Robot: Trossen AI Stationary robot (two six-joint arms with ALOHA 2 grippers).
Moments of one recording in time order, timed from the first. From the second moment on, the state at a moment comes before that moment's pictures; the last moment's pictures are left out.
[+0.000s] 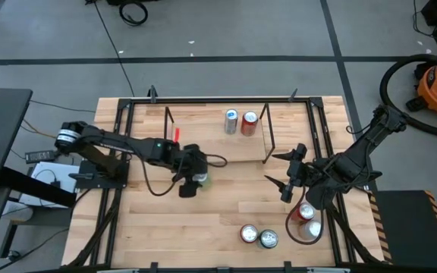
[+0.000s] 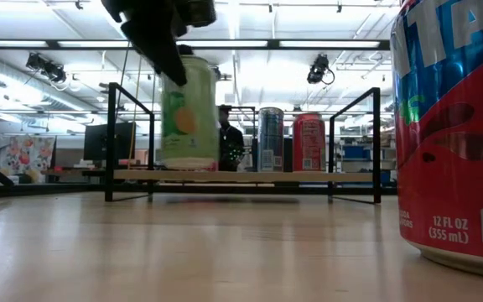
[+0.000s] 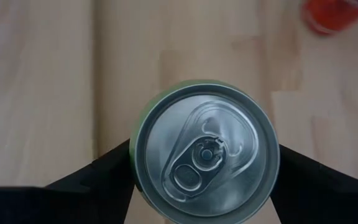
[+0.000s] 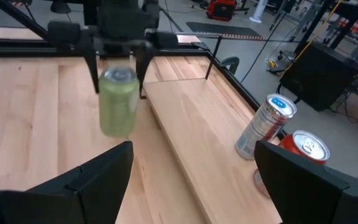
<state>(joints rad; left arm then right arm) -0.12 1.51 1.17 -0.64 -0.01 -0.07 0.72 1.14 1.02 -0.69 1.04 0.54</state>
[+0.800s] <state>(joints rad) -0.14 1.69 1.17 -0.46 0.10 0.36 0.70 1.14 1.02 -0.67 1.03 0.52</state>
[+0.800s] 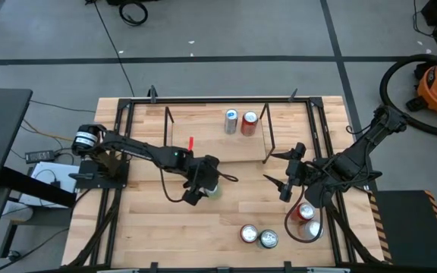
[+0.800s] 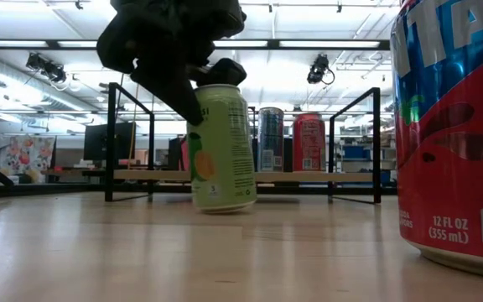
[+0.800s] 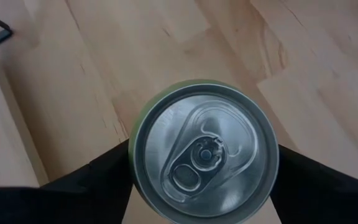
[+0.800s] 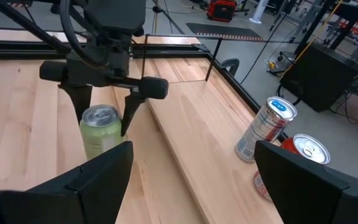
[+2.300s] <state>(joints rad) -0.30 1.79 1.53 -0.77 -0.36 -0.54 0.67 1.14 1.02 -0.66 1.00 0.49</state>
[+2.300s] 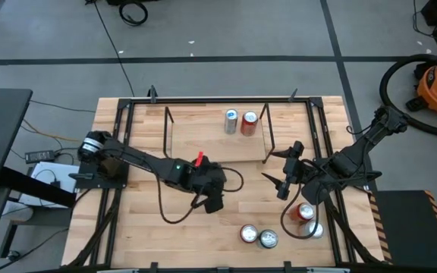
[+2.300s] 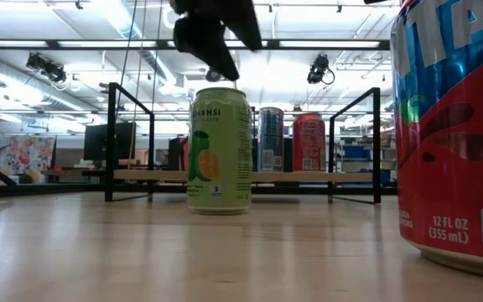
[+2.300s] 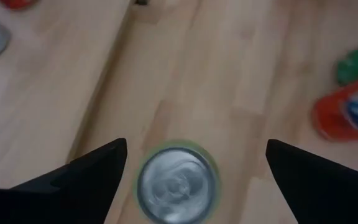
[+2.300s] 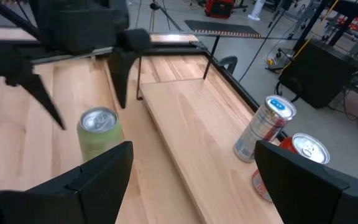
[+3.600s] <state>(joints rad) -0.22 1.88 1.53 -0.84 -0.13 -0.46 0.67 1.14 1.02 -0.65 0.99 0.48</state>
